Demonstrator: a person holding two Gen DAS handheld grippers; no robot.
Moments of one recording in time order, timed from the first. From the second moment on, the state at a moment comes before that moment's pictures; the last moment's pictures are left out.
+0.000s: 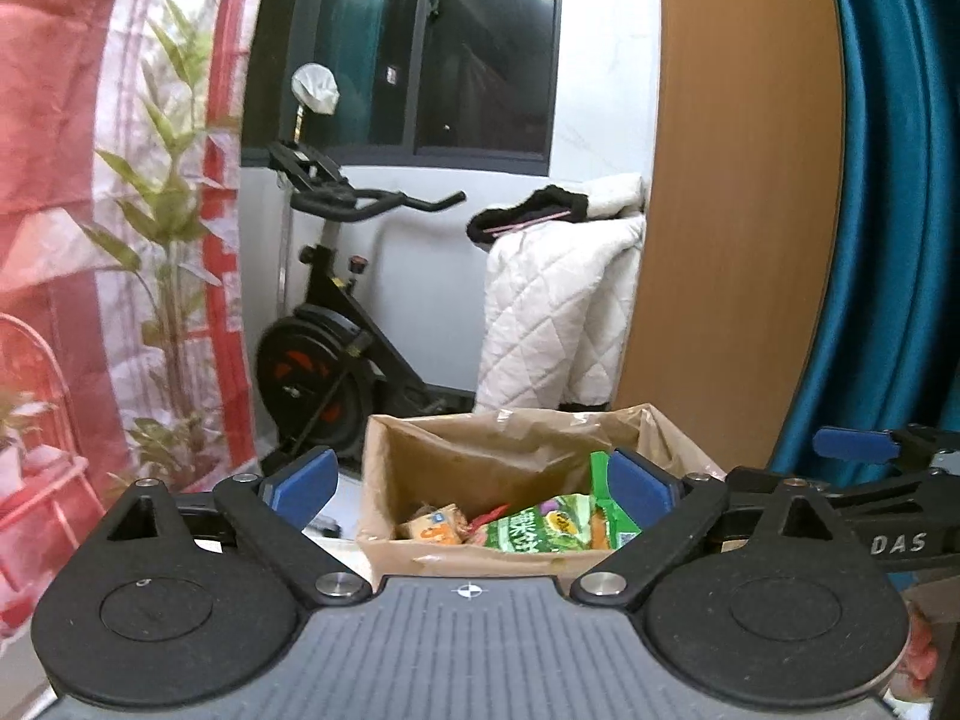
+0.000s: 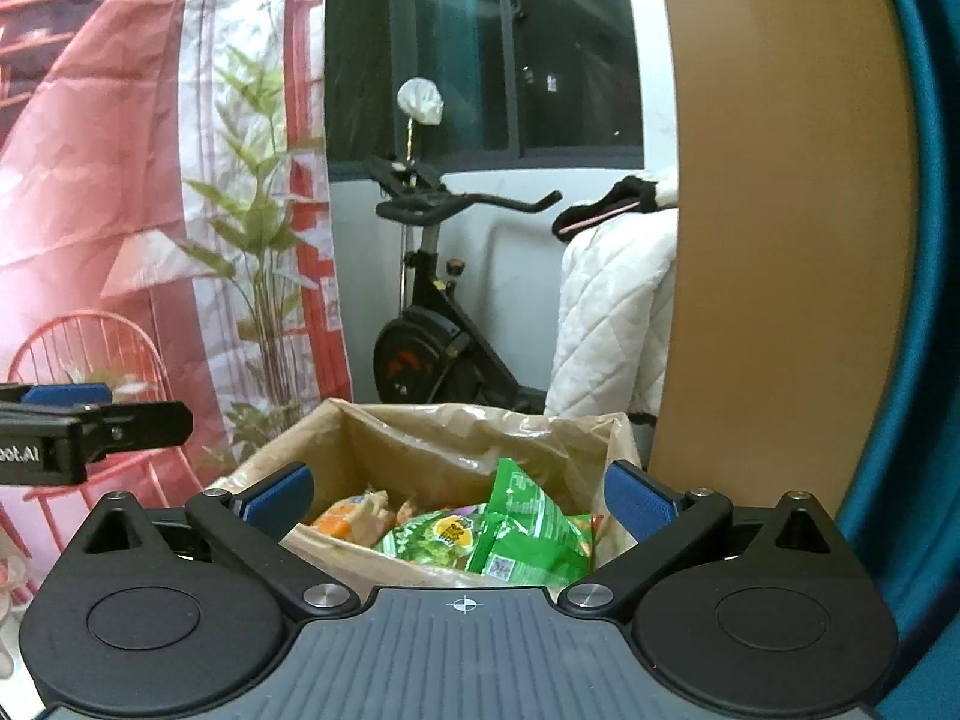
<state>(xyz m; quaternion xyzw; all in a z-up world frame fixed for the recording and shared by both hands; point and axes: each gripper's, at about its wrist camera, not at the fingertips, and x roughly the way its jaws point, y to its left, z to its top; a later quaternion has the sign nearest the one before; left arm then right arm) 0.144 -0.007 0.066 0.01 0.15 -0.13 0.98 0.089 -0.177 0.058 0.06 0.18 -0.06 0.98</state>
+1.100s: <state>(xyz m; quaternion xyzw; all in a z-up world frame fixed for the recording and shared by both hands) 0.087 -0.005 0.060 0.01 0.15 -0.06 0.99 0.037 -0.169 0.053 0.08 0.18 -0.07 0.98</state>
